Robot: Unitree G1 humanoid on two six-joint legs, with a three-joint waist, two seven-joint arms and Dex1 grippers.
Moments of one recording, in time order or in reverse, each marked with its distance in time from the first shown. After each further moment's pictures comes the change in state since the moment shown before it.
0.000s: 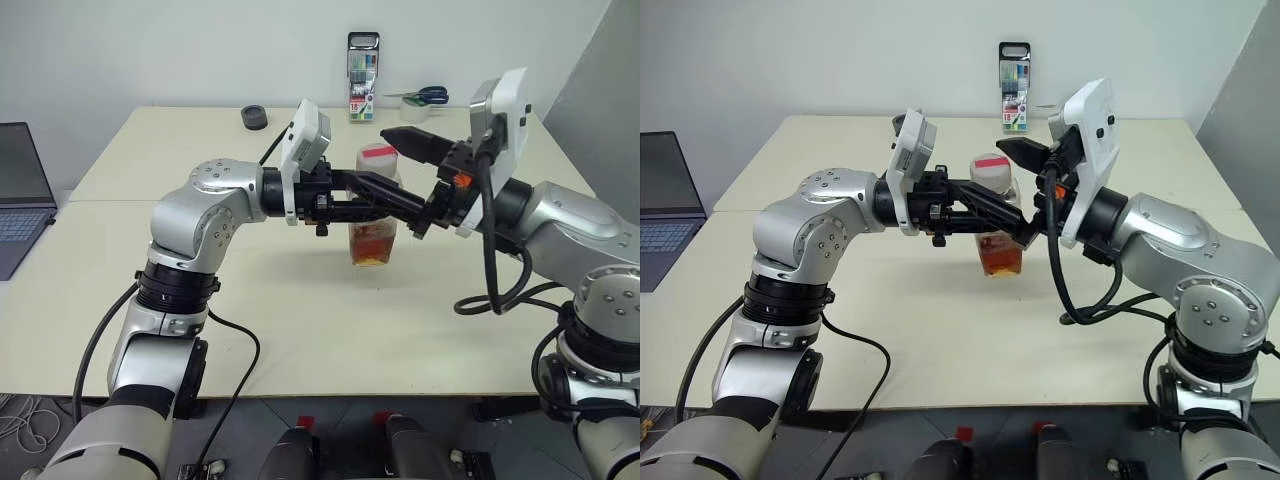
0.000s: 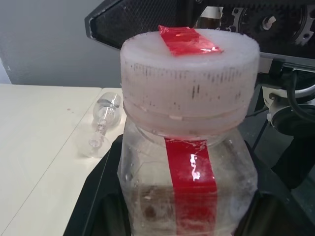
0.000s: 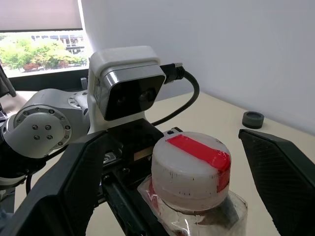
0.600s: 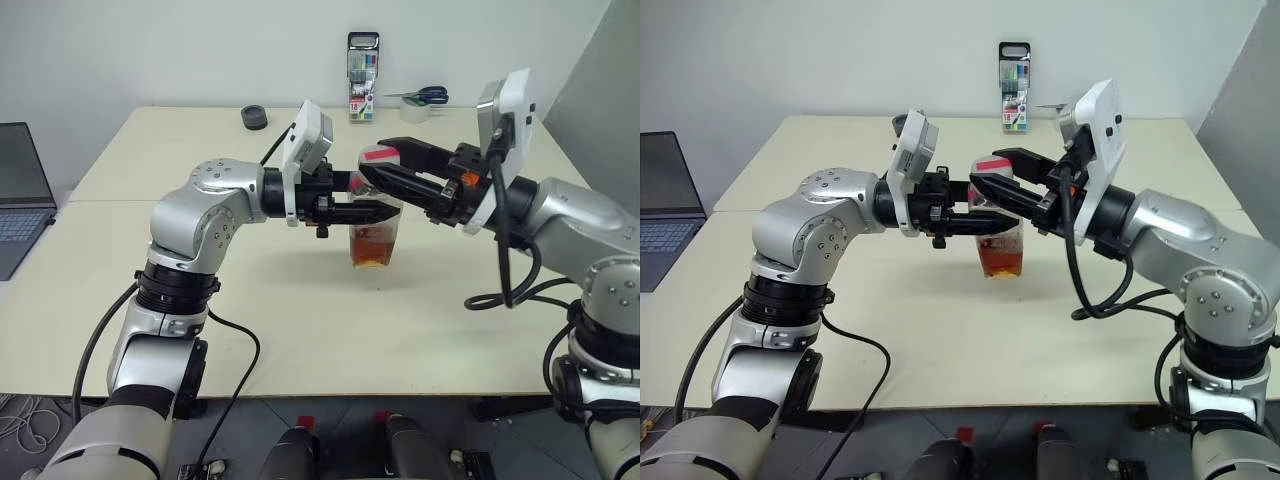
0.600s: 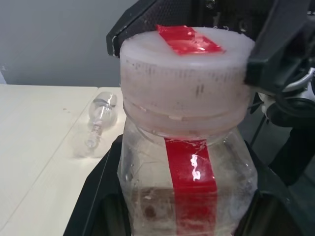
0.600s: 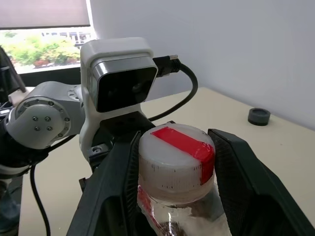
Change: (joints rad) left arm -0.007 0.013 -0.002 -0.016 -0.020 0.027 -0.033; right arm -0.040 -0.094 0.018 0.150 0.008 -0.059 0.232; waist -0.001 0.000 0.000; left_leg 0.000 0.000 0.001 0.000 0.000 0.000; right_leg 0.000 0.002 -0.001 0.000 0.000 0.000
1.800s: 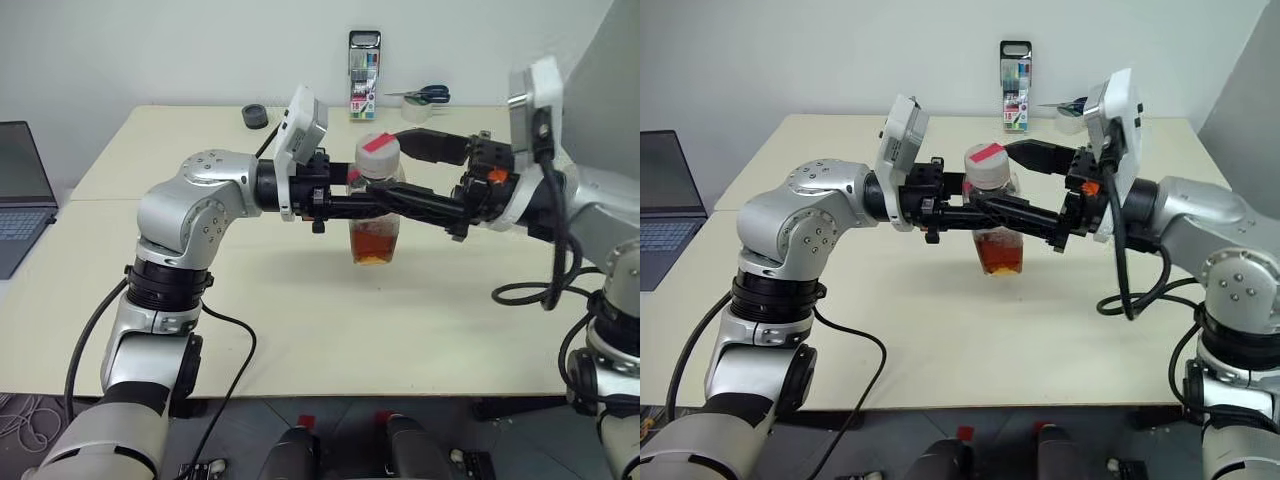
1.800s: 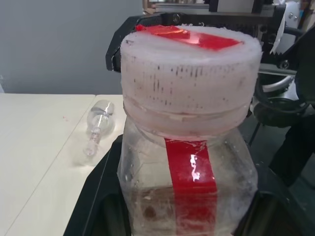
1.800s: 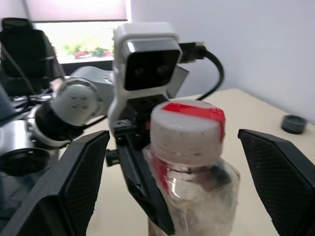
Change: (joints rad) left arm -0.015 0.011 0.014 -0.010 -0.025 0.007 0.040; right arm 0.030 -0.002 -0.048 -0.044 -0.053 0.002 0.081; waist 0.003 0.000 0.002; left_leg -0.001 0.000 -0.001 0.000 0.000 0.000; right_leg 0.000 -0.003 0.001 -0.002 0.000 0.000
